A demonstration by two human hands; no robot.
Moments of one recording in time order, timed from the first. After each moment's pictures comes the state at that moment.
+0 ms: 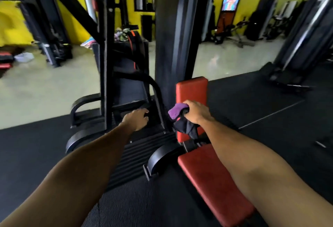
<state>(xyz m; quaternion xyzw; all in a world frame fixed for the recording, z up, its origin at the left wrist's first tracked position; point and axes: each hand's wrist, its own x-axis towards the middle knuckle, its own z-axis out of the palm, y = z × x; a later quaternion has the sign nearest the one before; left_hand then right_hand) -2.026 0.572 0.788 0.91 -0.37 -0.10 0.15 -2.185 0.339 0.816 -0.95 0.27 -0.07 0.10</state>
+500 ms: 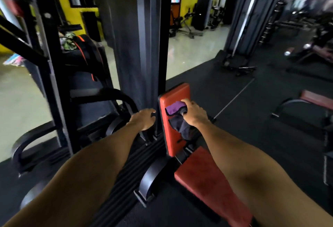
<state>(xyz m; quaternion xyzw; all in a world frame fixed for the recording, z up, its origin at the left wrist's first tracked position) -1.874 0.399 0.783 0.84 -0.52 -0.13 0.13 -2.076 0.265 0.805 -0.87 0.45 -0.12 0.14</state>
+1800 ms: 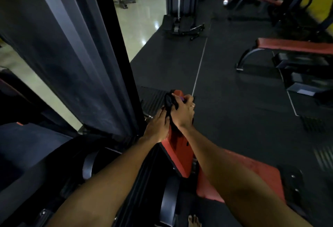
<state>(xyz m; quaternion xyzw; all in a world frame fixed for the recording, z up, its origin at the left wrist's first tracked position) -1.761 0.131 0.720 0.67 -0.68 -0.23 0.18 -1.877 0.072 0.711 -0.64 0.67 -0.31 0.21</state>
